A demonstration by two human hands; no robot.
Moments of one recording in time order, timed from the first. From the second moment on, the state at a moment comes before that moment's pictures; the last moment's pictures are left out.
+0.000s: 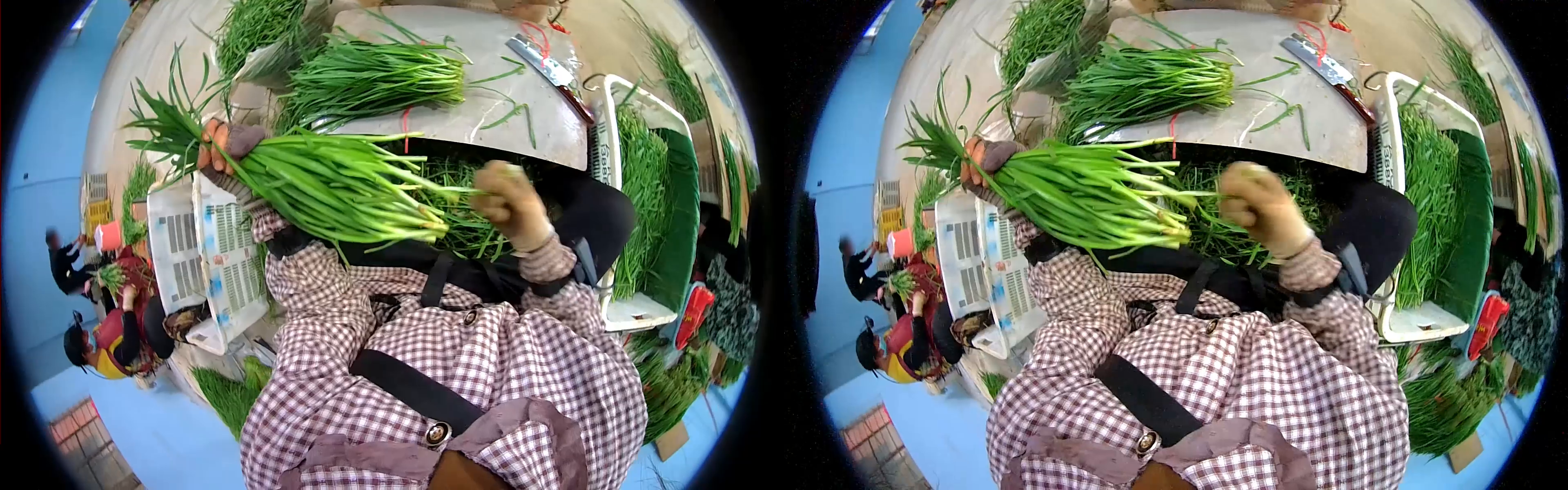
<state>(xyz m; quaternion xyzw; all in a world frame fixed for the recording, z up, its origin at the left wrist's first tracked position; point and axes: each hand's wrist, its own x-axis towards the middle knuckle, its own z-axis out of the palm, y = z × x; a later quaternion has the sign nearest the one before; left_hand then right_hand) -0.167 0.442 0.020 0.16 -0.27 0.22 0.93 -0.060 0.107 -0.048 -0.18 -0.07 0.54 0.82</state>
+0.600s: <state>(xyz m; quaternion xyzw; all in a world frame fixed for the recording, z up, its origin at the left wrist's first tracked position) -0.167 0.435 0.024 0.26 -0.11 0.34 0.90 -0.082 0.118 -0.018 -0.69 -0.52 -0.06 0.50</state>
